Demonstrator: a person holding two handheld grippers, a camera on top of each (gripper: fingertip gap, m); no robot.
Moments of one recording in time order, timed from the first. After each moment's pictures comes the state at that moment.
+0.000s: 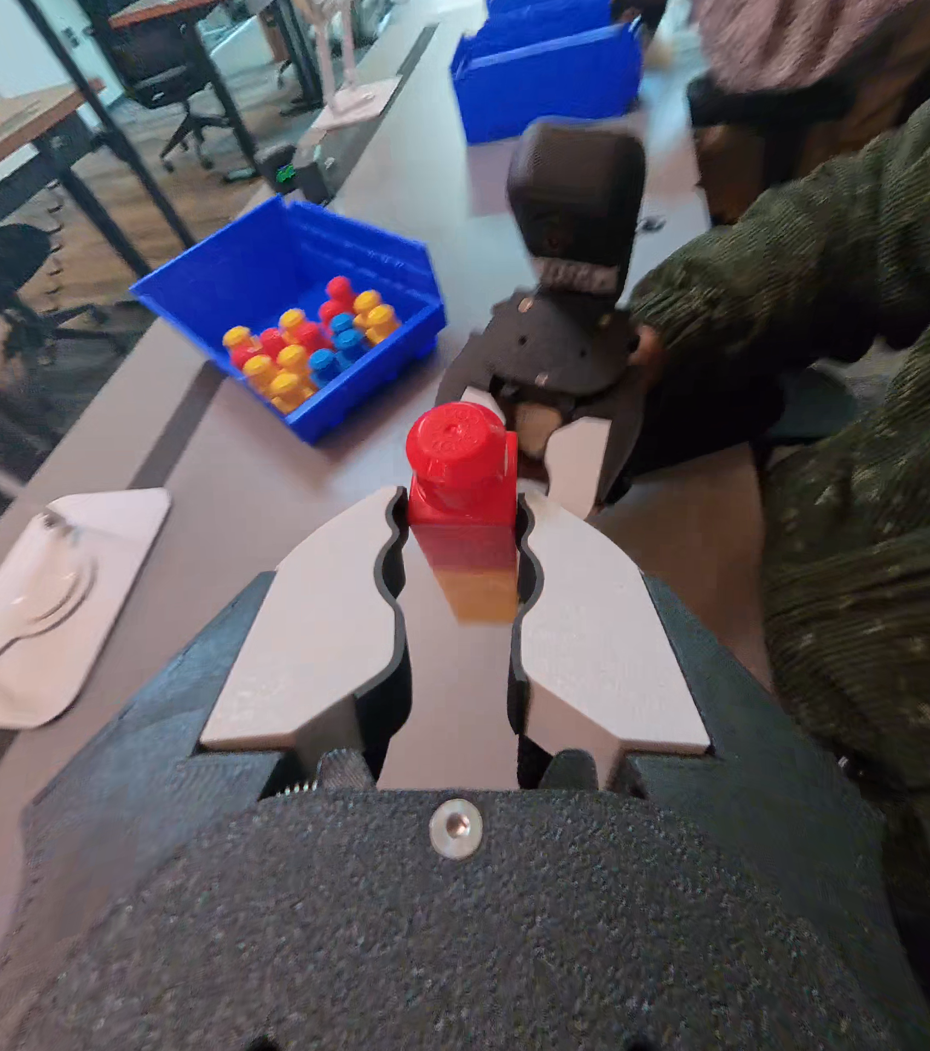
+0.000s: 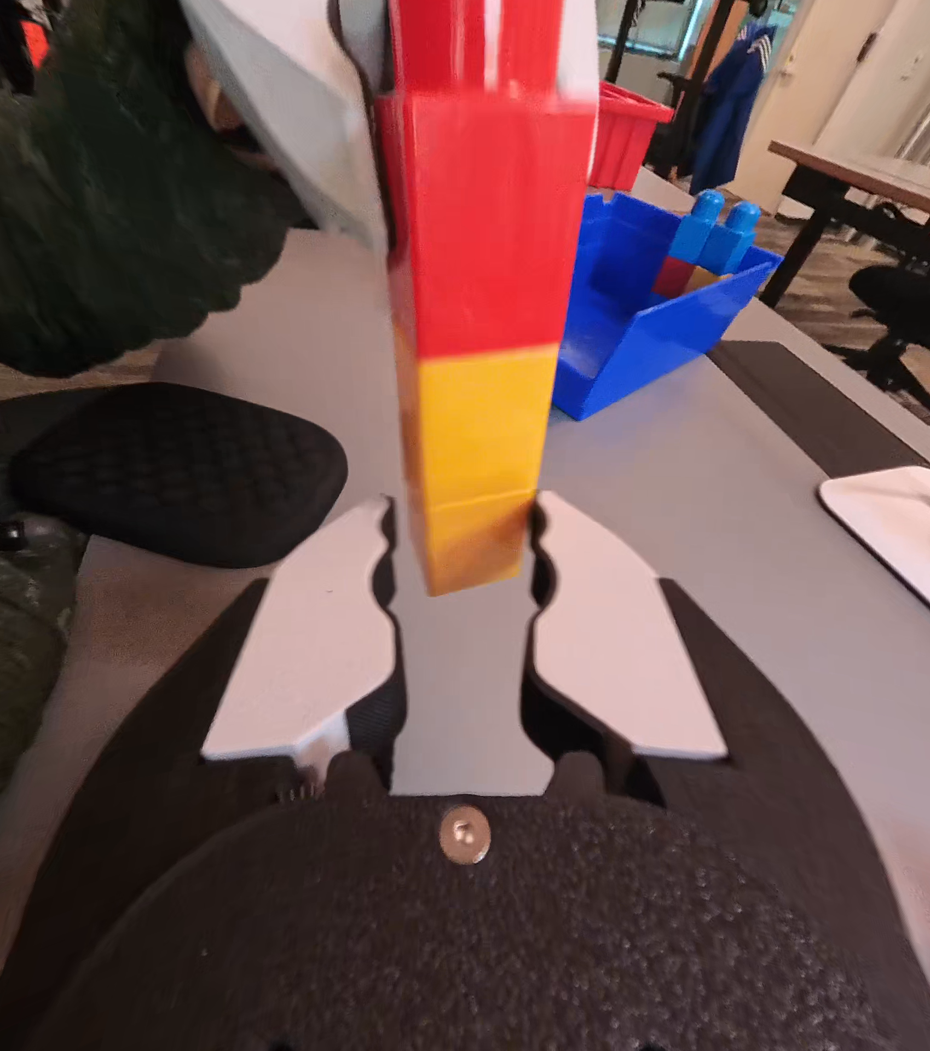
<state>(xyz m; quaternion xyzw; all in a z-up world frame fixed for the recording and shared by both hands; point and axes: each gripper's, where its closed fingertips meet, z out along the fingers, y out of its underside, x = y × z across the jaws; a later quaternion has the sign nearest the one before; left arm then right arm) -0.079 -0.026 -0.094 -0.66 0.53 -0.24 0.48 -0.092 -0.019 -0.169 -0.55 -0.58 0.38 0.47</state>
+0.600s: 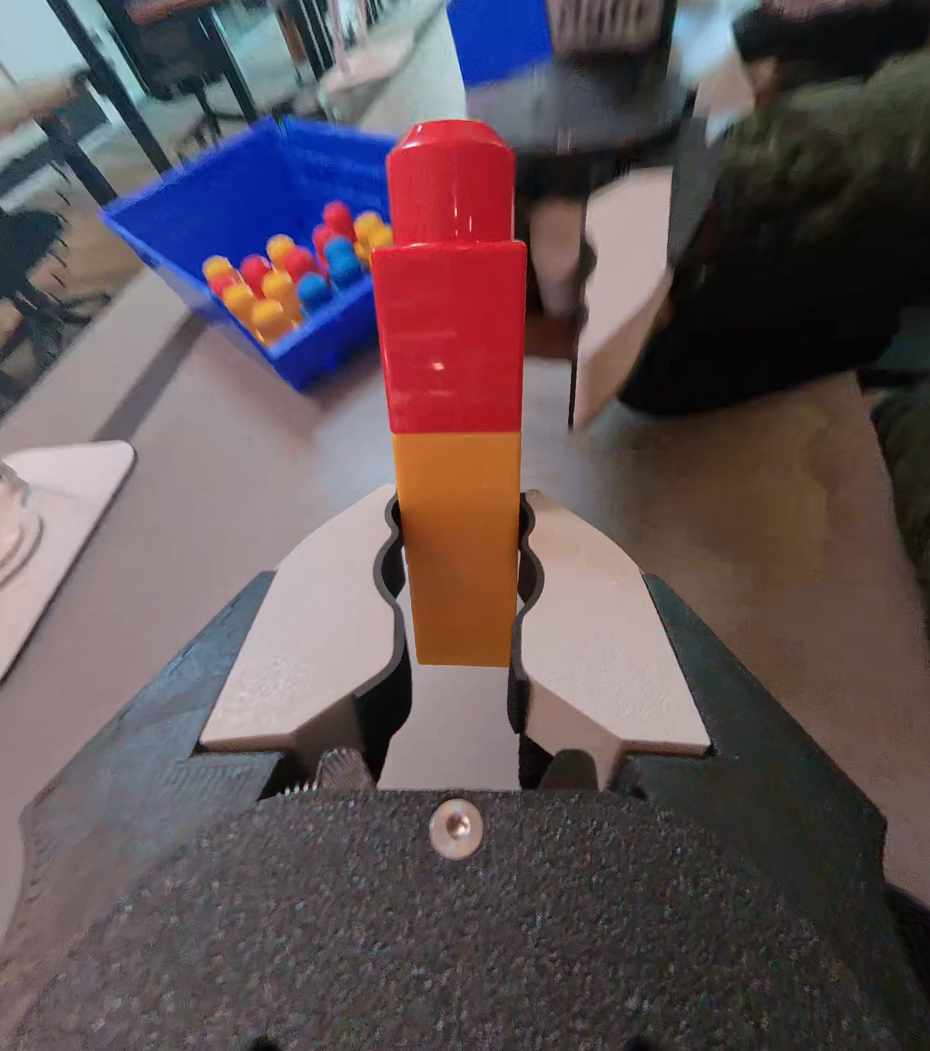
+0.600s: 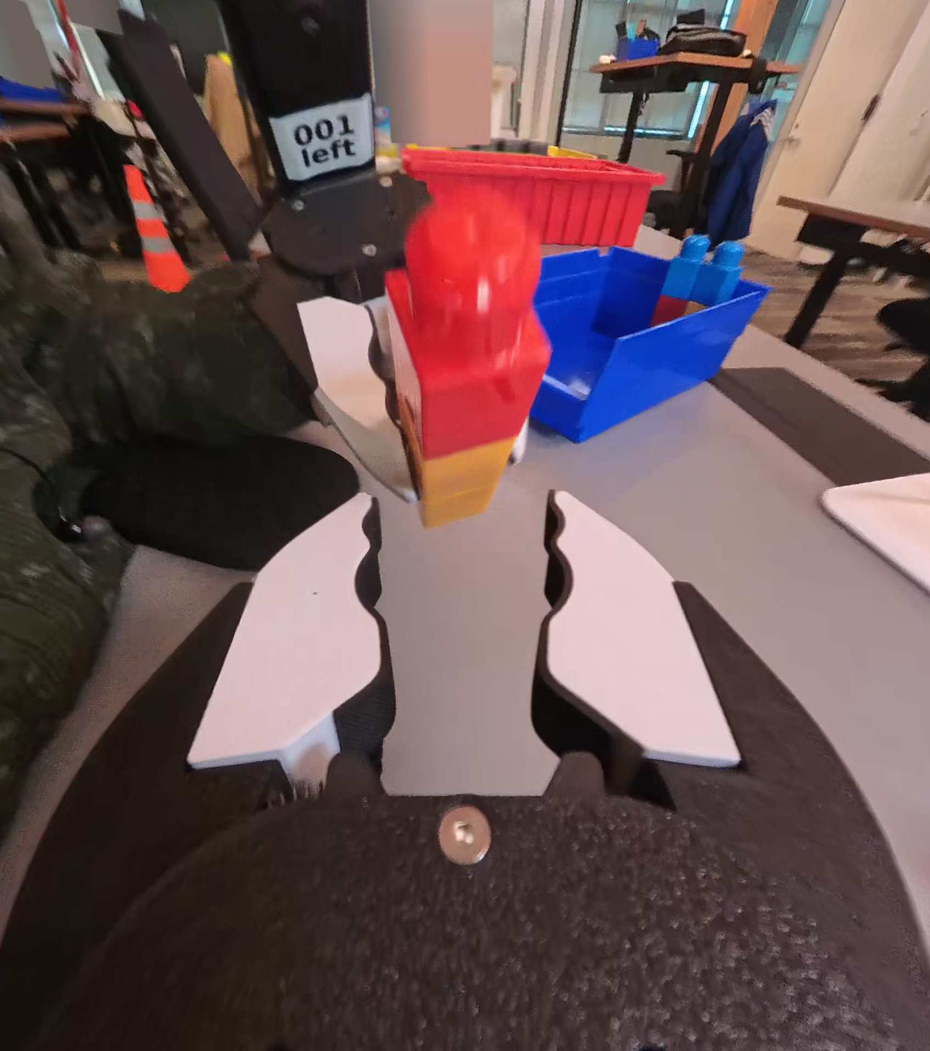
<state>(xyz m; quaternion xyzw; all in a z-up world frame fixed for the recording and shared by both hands) -0.078 -0.001 -0.174 -0.66 0.52 -0.23 0.49 -0.064 -0.005 -0.157 -0.53 -0.55 0.43 0.47</state>
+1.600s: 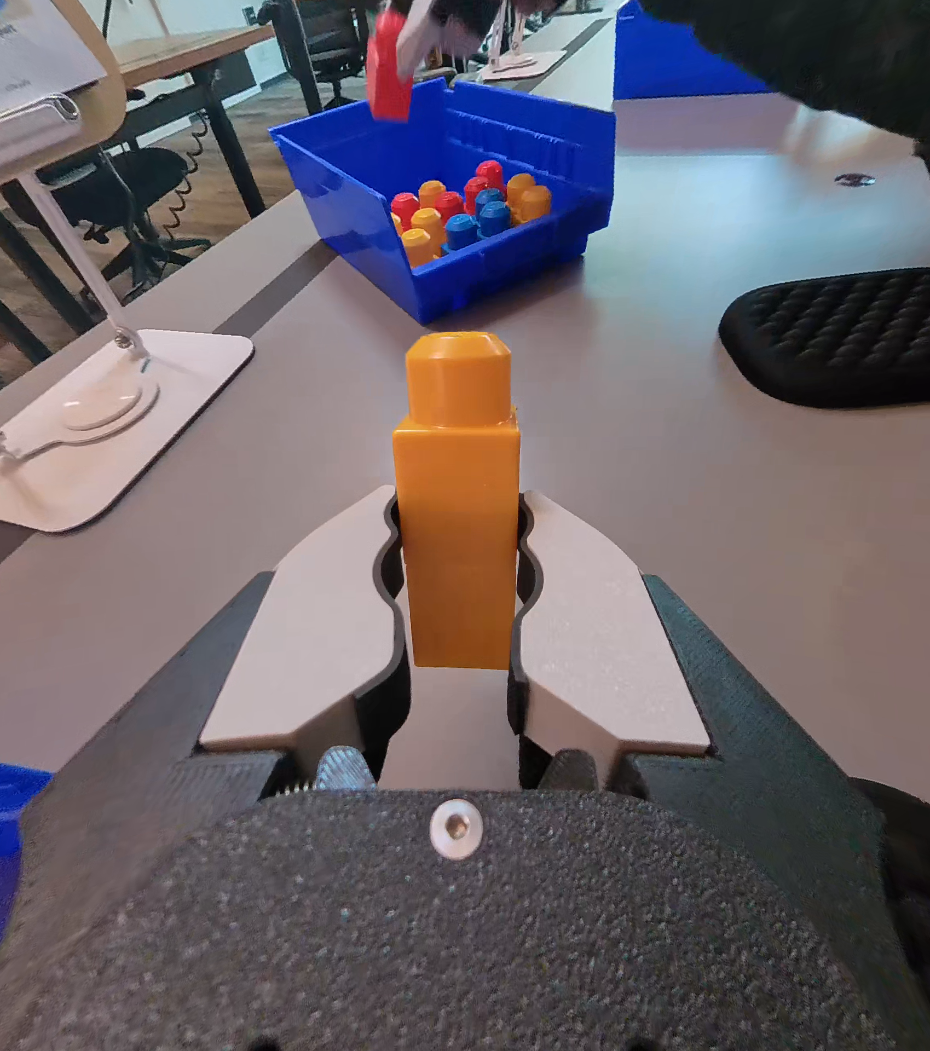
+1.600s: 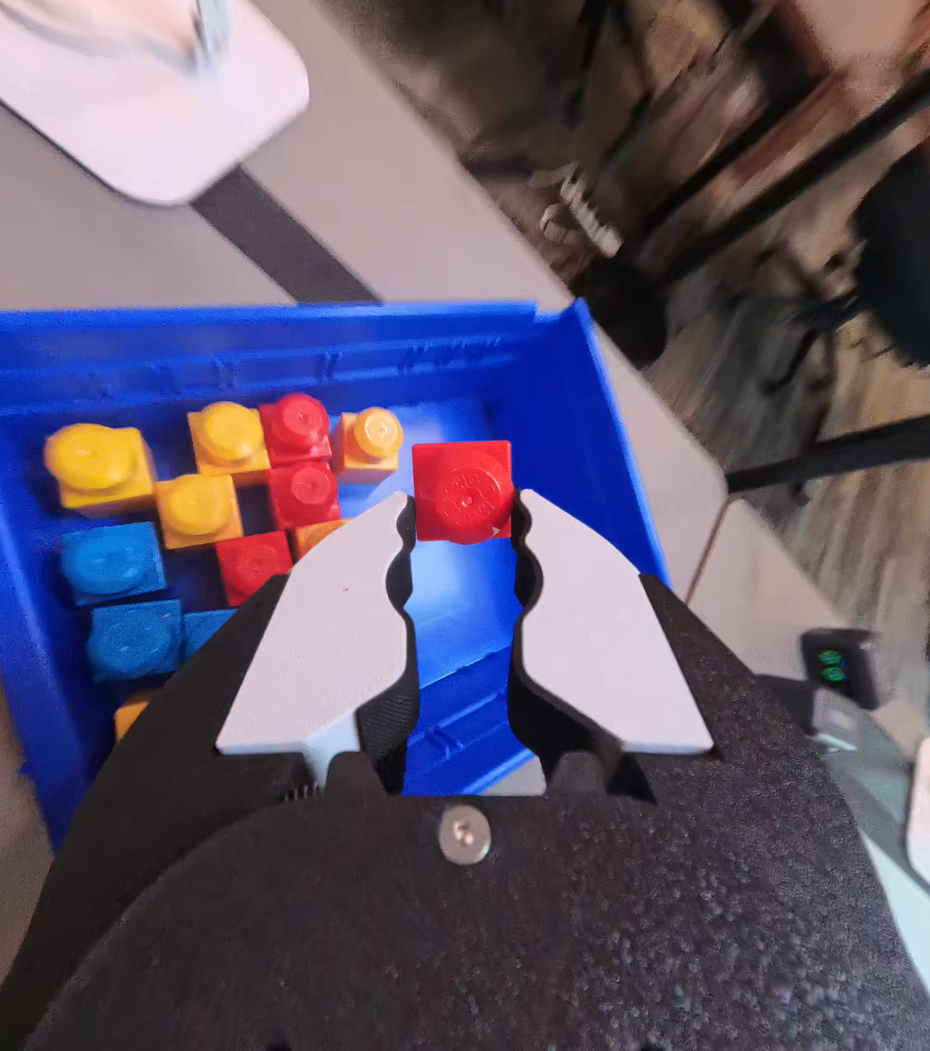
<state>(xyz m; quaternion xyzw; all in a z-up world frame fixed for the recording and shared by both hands) -0.148 0.040 -0.190 -0.71 0.42 -0.23 0.52 0.185 0.324 -0.145 -0.81 -0.43 -0.07 0.39</state>
